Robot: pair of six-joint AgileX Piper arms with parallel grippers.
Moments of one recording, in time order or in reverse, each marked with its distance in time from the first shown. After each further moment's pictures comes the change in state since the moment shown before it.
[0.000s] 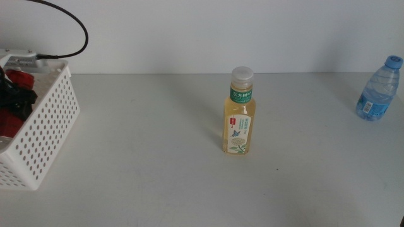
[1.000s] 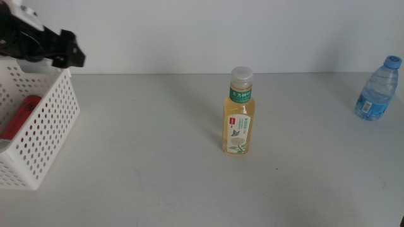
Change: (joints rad) left arm -0.288 -0.586 0.322 -0.159 -0.238 0.014; right arm 0.000 0.000 0.000 0.000 0.000 0.000
